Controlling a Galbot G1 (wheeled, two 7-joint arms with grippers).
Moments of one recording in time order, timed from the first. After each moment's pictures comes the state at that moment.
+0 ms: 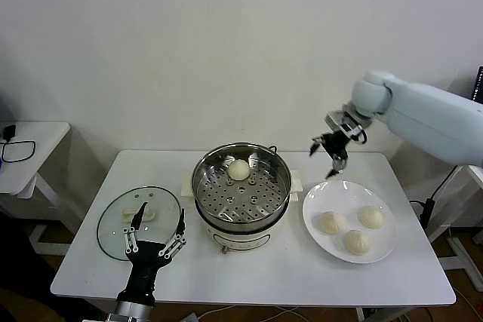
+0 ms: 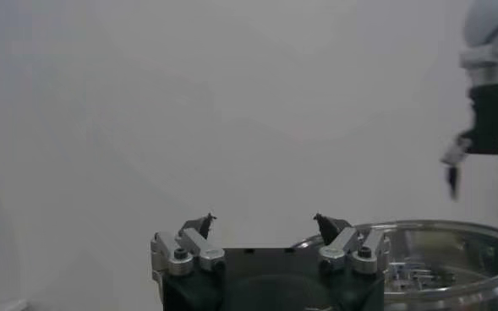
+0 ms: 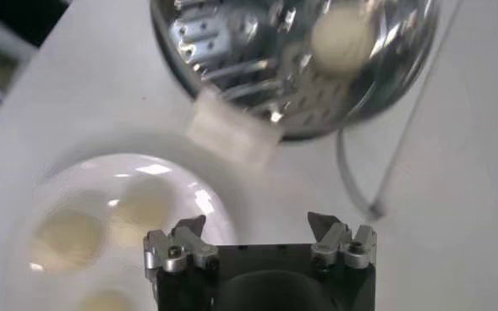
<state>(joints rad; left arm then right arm) 1.72 -1.35 -0.42 -2.19 0.09 -0.21 -0.15 0.51 0.81 -1.33 1.13 0.31 0.02 -1.18</state>
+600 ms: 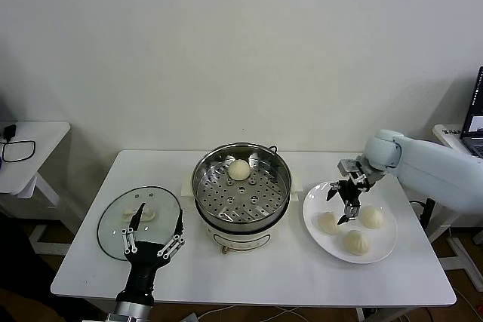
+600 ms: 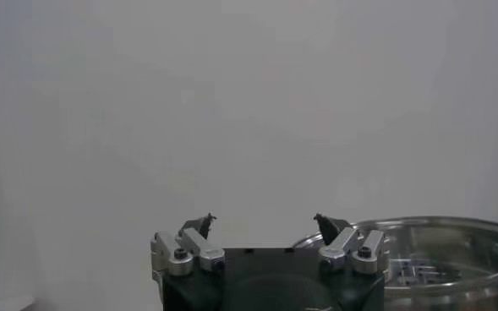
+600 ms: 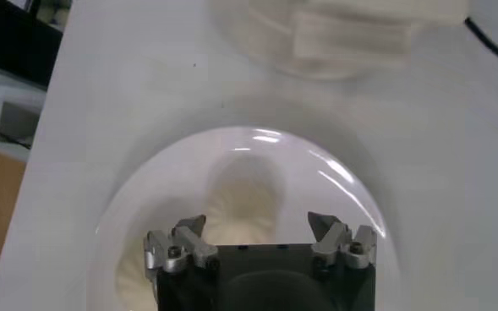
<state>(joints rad) 1.72 -1.35 -0.43 -2.18 0.09 -0.21 -0.15 0.32 0.77 -1.31 1.12 0.32 -0.07 -1.07</state>
